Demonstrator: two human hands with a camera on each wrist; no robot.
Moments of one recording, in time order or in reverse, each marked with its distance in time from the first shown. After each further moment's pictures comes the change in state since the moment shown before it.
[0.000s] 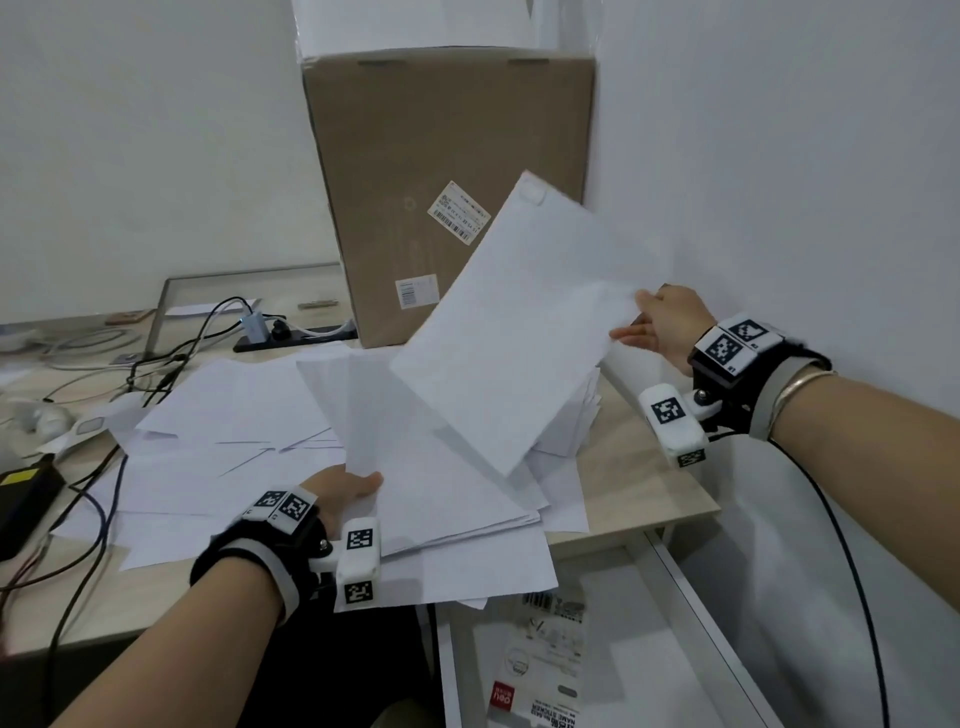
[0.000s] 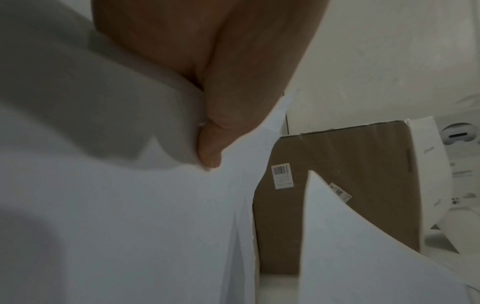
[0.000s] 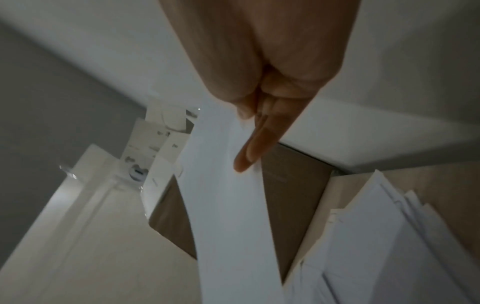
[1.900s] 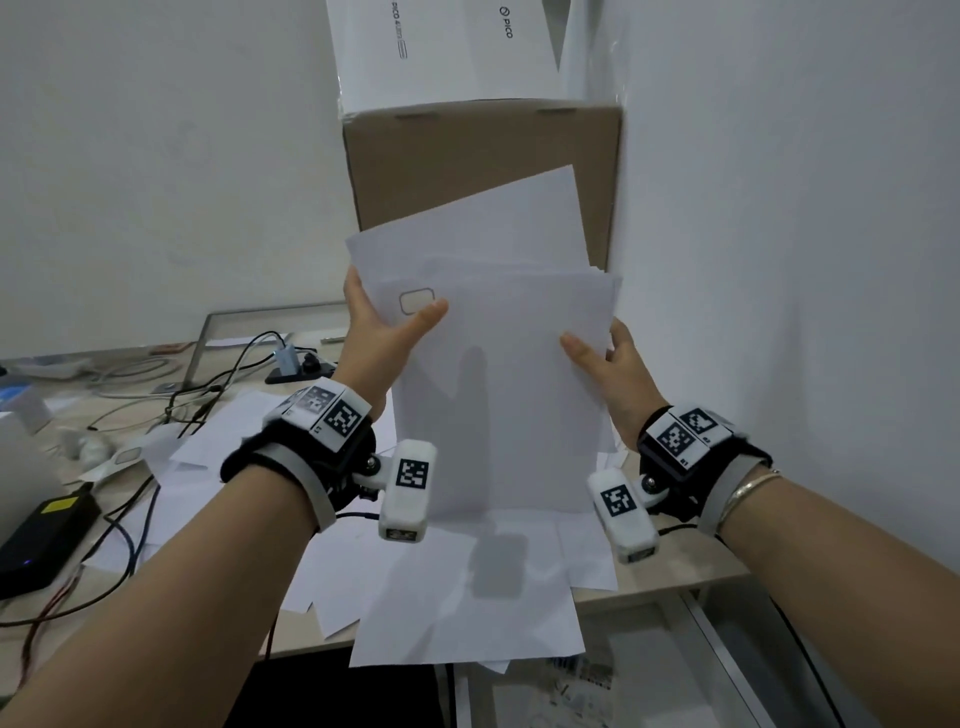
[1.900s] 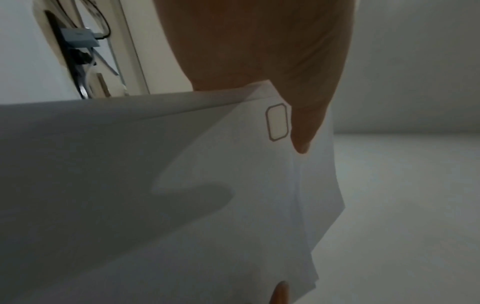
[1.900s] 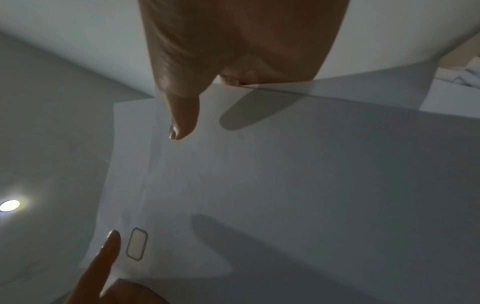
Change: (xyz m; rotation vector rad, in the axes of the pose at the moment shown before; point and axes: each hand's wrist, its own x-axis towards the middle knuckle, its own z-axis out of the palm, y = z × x) left_hand -0.057 0.163 0.013 -0.304 0.062 0.941; right_hand -0.031 0.015 0.072 0.170 -0.232 -0.248
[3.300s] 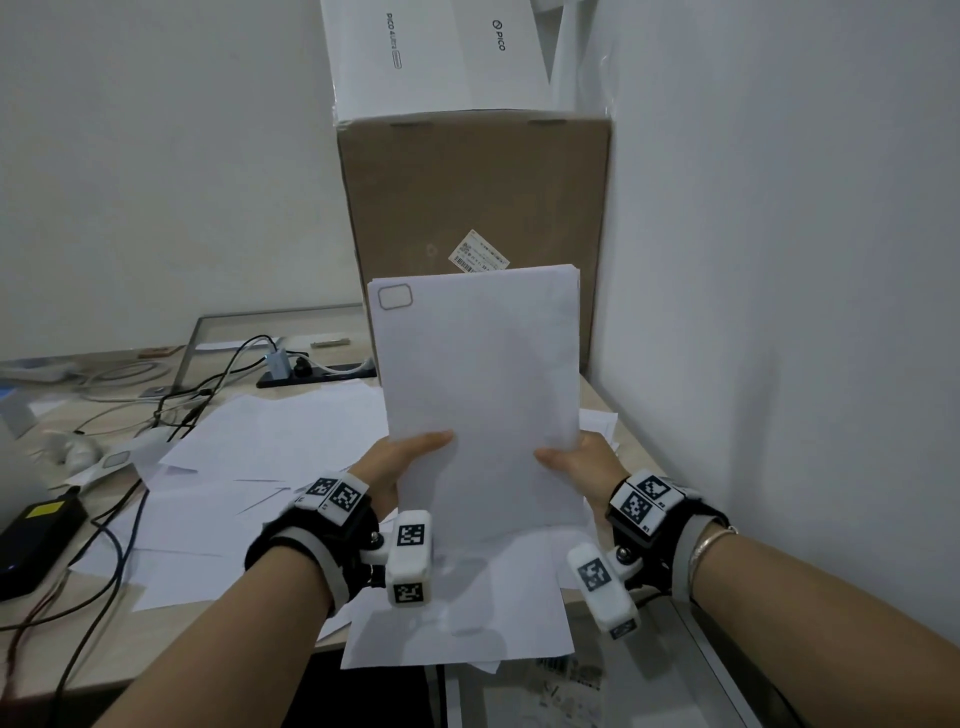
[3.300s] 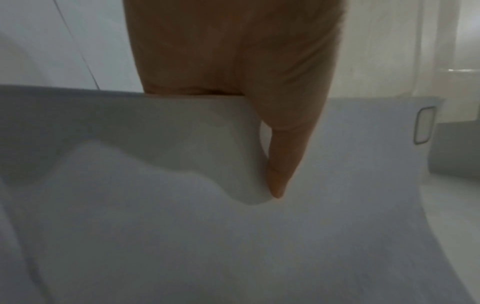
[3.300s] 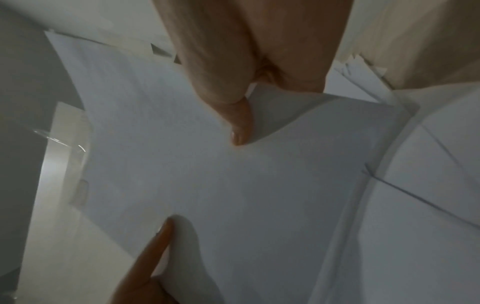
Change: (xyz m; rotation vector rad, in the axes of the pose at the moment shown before) left_hand -0.057 -0.075 -0.007 -0.094 -0.139 -0.689; right_hand -0.035 0.072 0.002 -0.248 0.017 0.366
